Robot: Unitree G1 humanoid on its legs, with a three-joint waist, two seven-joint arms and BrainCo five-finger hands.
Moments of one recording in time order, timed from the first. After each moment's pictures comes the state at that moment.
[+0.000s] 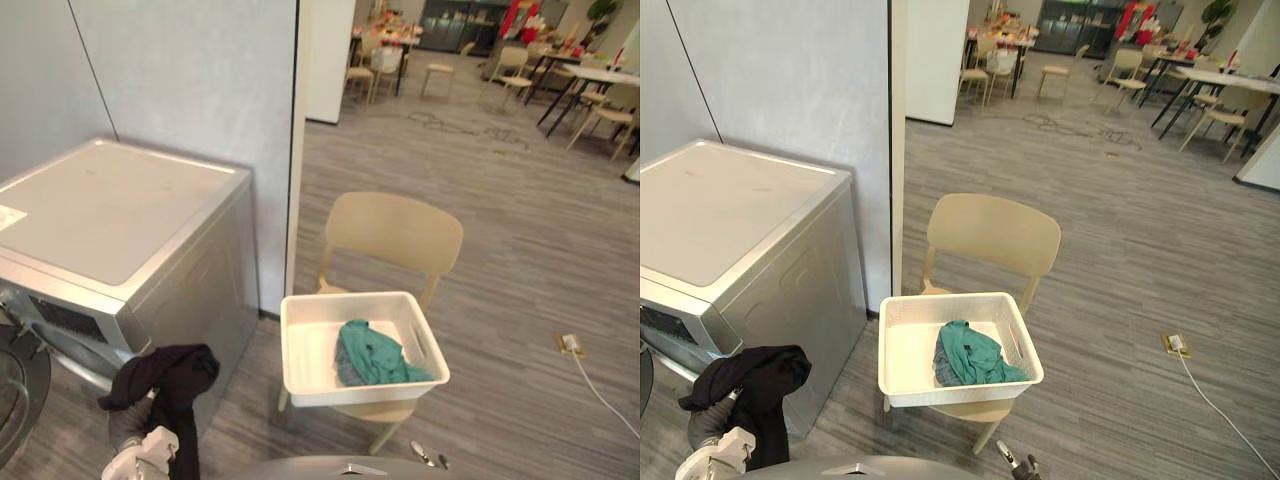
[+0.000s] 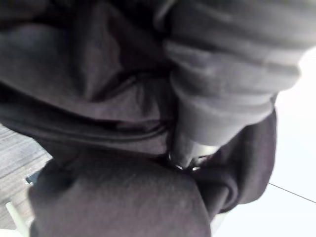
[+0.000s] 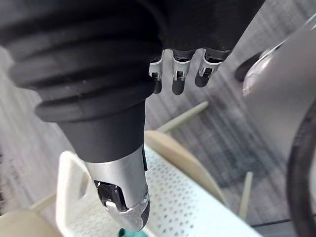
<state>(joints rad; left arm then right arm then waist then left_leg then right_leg) 0.48 -0.13 0.36 -0.03 -0.42 0.00 0.10 0.37 0.08 -0.39 0.64 0.54 0.04 0.00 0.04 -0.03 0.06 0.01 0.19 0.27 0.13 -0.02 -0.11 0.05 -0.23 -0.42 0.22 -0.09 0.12</state>
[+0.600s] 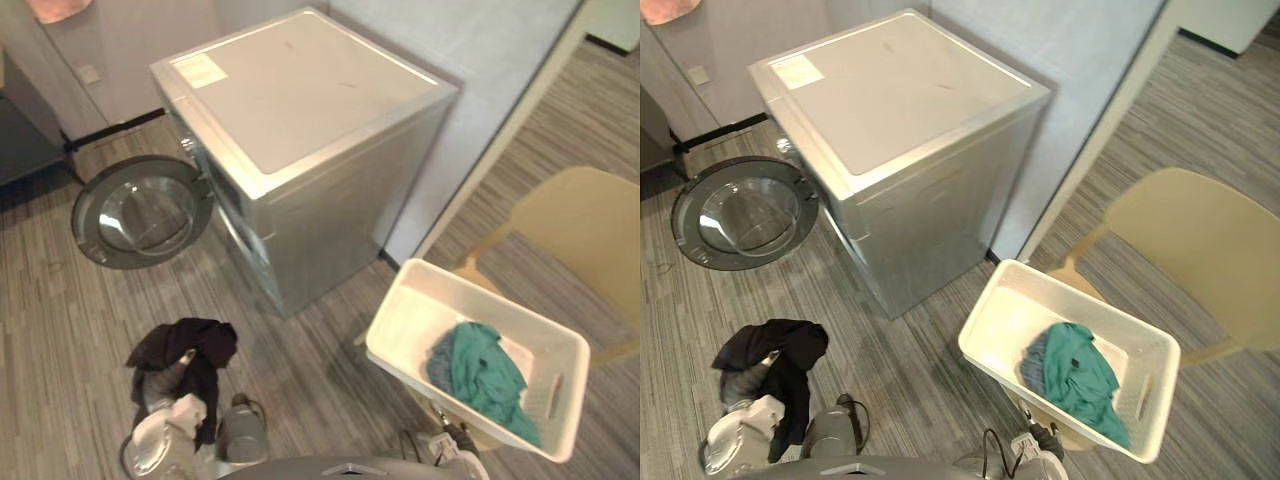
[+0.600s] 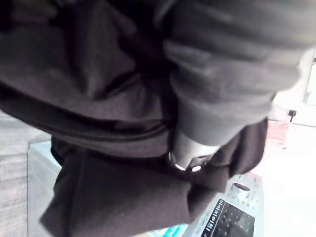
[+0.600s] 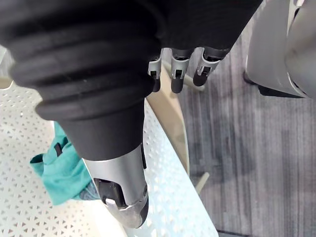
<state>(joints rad) 0.40 -0.09 0.15 -0.02 -0.45 0.00 0.11 0.17 0.05 -0.53 0.71 0.59 -0.04 -0.14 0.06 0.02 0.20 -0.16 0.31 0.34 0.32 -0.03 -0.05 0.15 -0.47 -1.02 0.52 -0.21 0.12</state>
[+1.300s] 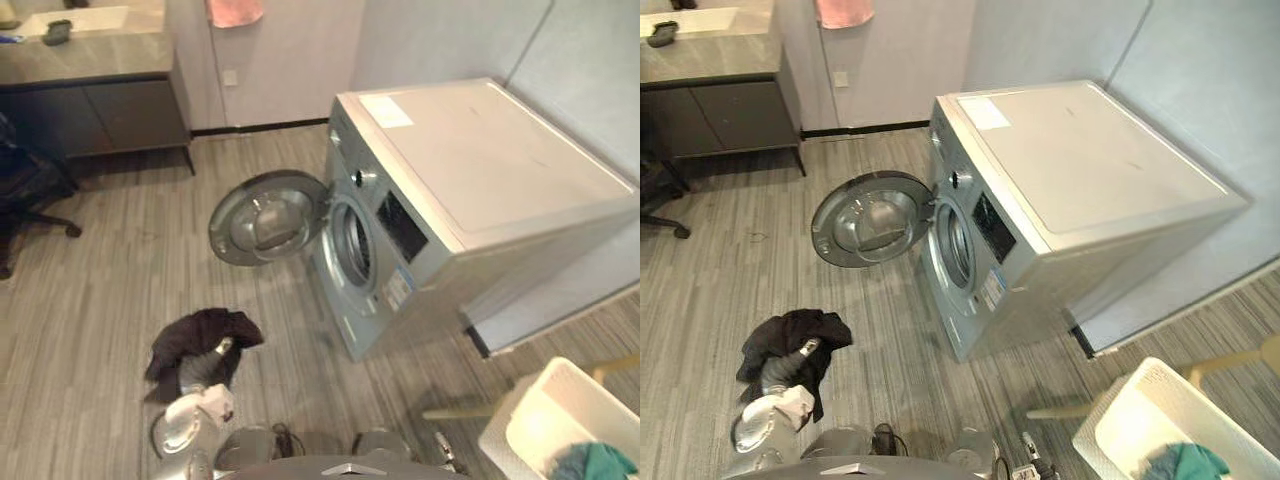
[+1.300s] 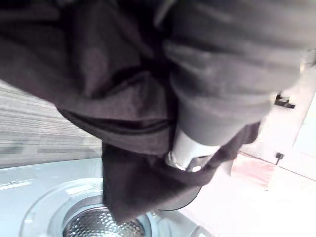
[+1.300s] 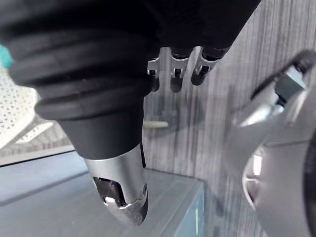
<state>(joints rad) 0.34 -0.07 -0.01 0.09 -0.37 0.00 0.08 0.24 0.09 -0.59 0.73 0.67 -0.02 -0.13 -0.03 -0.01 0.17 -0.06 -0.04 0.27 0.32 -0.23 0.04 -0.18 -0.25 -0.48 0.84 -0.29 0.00</state>
